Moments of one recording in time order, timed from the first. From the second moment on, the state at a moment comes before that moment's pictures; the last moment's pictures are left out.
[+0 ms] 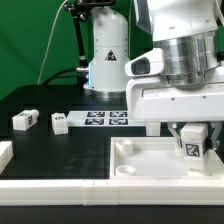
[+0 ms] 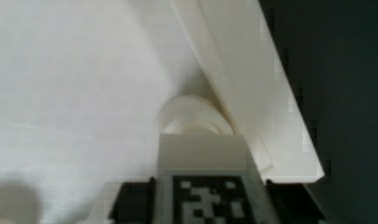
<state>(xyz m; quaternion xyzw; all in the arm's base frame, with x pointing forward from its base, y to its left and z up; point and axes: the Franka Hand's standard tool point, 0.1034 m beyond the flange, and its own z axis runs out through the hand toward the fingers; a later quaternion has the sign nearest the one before) 0.631 0.119 0.065 -0.95 0.31 -0.02 0.09</state>
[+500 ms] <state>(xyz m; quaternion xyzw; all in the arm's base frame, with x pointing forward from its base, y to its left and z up) 0.631 0.124 0.064 -0.90 0.42 -0.01 0.09</state>
